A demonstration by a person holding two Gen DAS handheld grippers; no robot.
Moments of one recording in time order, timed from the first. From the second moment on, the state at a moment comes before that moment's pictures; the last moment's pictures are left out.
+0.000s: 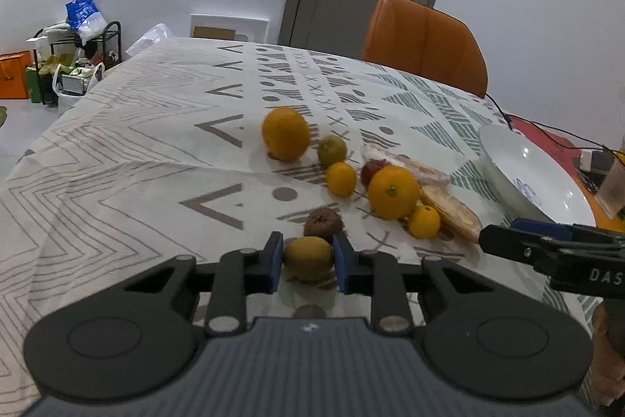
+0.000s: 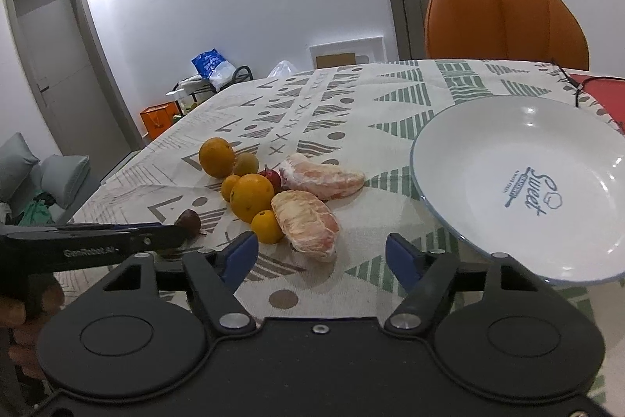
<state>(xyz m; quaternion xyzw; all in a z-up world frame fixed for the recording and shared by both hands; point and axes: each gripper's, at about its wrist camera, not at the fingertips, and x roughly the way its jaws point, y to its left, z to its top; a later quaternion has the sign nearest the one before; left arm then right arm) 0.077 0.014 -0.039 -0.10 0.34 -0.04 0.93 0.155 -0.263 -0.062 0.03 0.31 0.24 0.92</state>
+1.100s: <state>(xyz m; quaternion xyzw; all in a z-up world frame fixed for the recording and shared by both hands) 0.071 0.016 -0.020 -0.09 0.32 -0.04 0.94 0.163 -0.278 -0.061 0.09 0.30 0.25 0.91</state>
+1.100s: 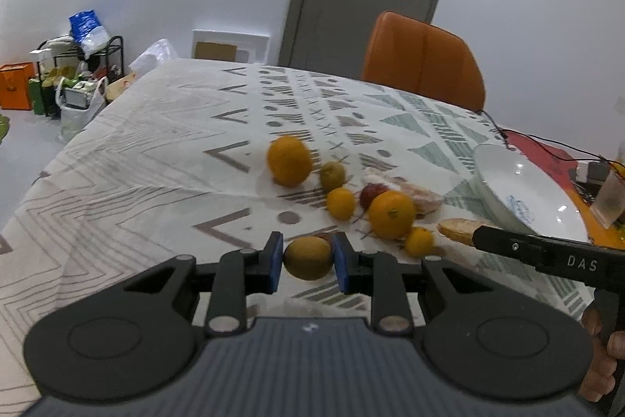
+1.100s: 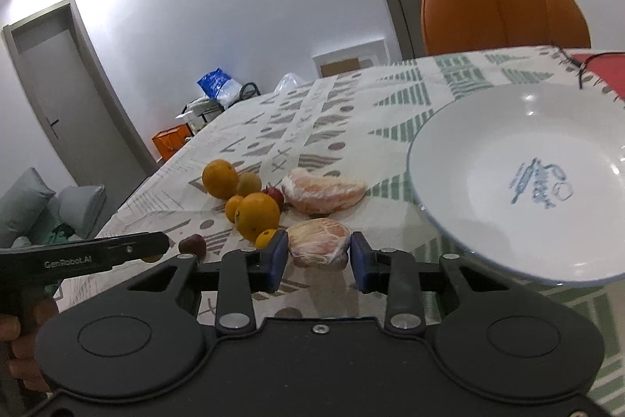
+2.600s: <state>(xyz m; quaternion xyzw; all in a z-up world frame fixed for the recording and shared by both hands) 0.103 -0.097 0.006 -0.01 0.30 -0.14 0.94 0.142 -0.396 -0.047 0.15 0.23 0.12 0.95</state>
